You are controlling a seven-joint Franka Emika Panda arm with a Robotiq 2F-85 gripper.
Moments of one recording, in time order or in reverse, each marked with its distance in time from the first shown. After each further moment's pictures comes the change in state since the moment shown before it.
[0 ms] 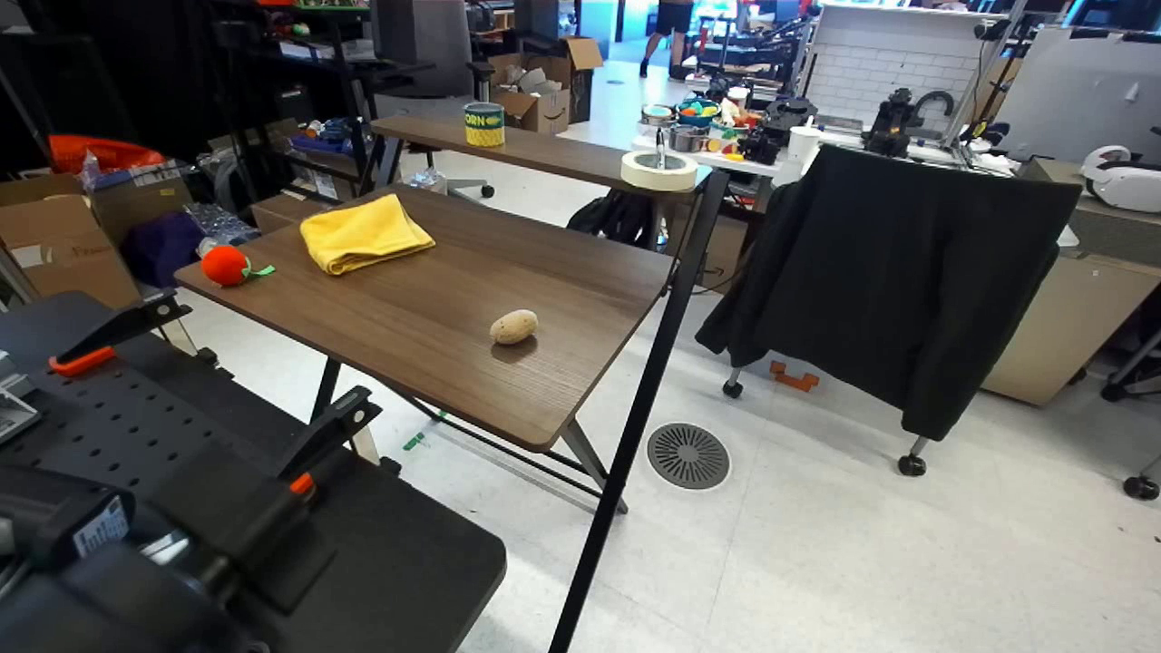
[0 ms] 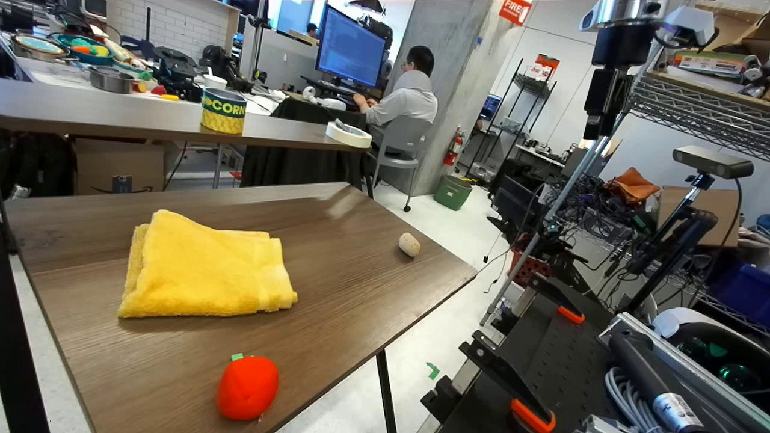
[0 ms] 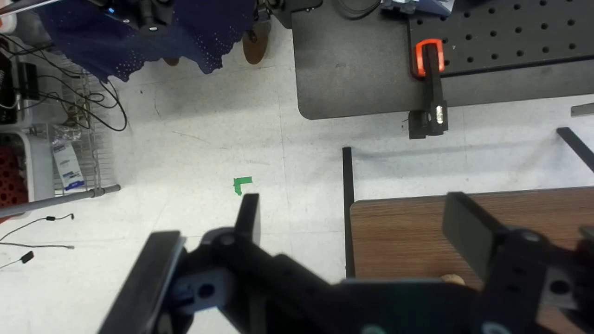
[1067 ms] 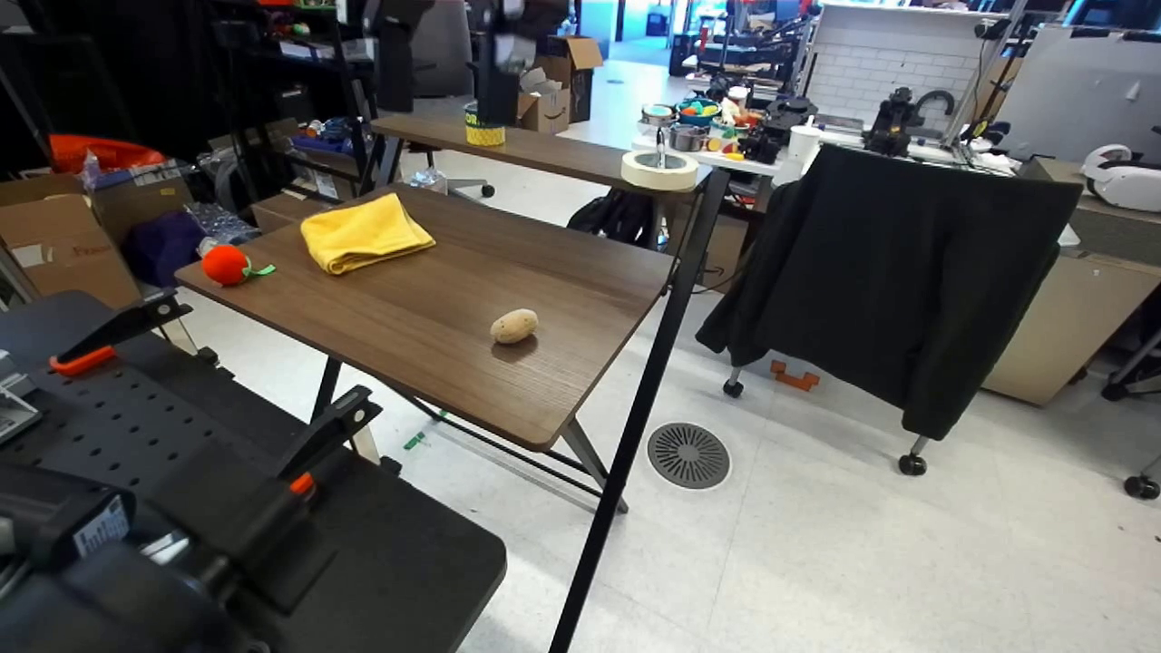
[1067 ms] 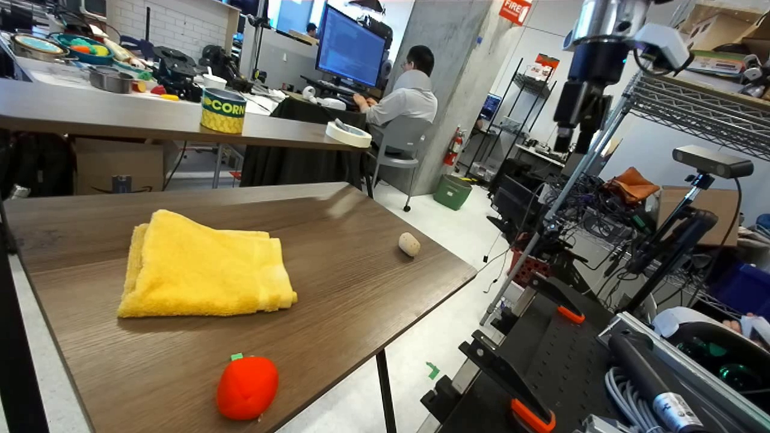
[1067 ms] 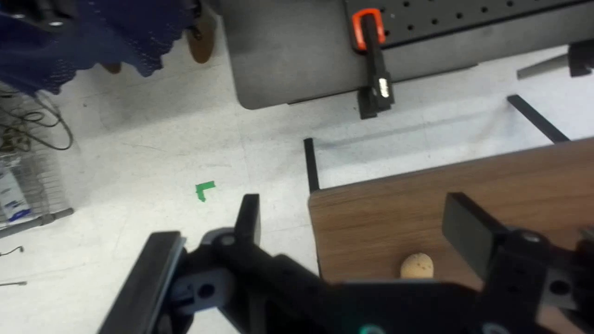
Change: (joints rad) arm 0.017 0.091 0.005 -0.005 0.157 0.086 0.068
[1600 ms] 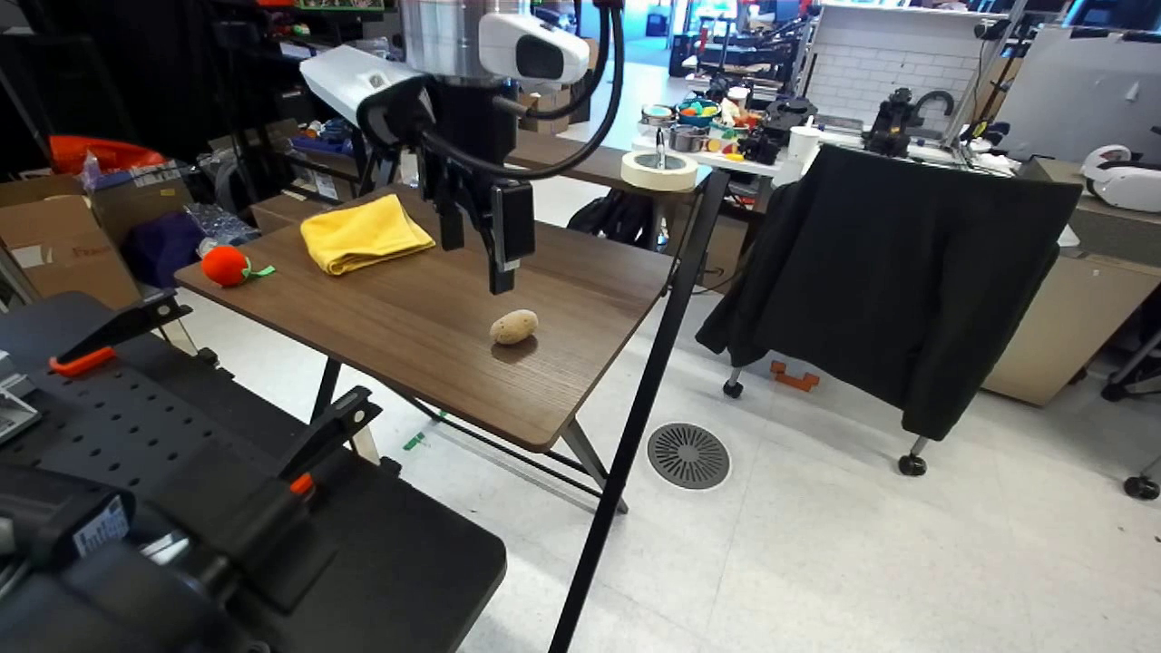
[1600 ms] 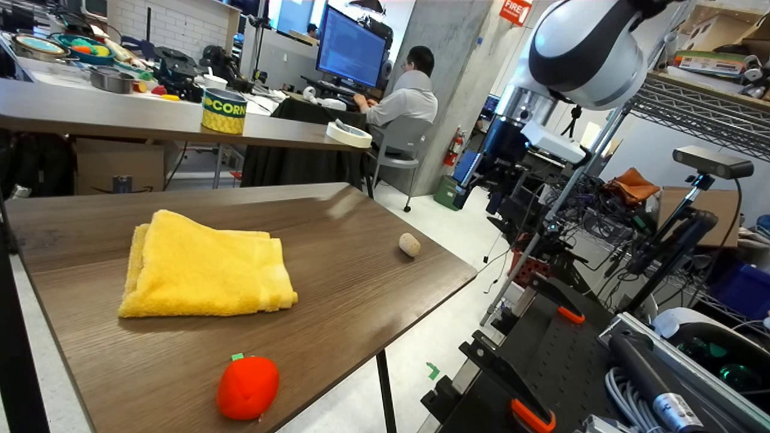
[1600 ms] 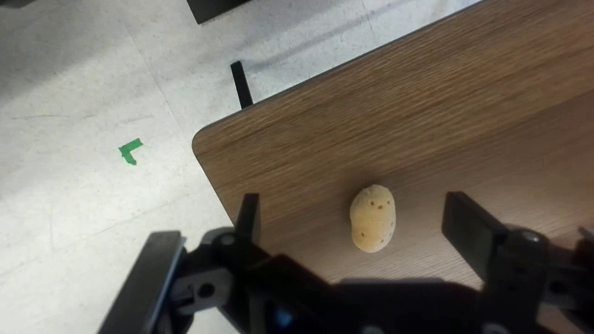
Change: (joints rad) arm 0.048 0.349 0.055 -0.021 0.245 0.563 0.119
